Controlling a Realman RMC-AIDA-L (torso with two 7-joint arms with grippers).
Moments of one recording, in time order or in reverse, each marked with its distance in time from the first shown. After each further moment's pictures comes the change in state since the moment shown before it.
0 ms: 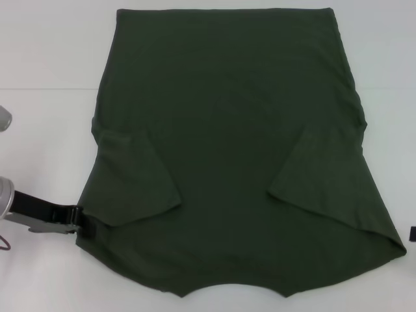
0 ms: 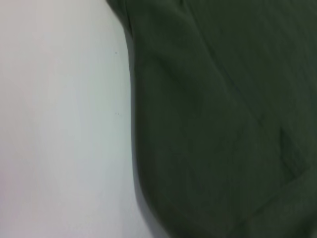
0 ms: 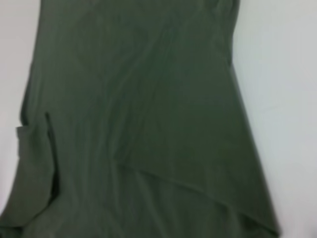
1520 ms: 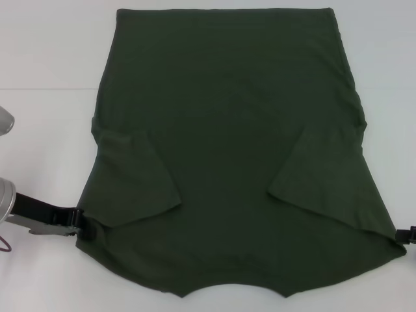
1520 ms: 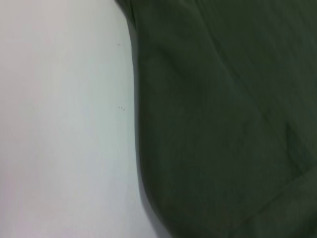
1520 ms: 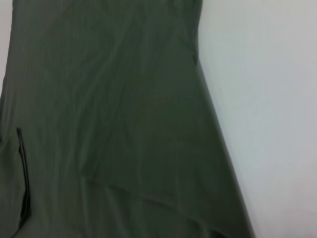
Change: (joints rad) left arm -0.004 0.003 0.008 -0.022 0.004 -0.017 0.003; right arm 0.041 -0.026 0.010 0.228 -0.036 0.187 -0.047
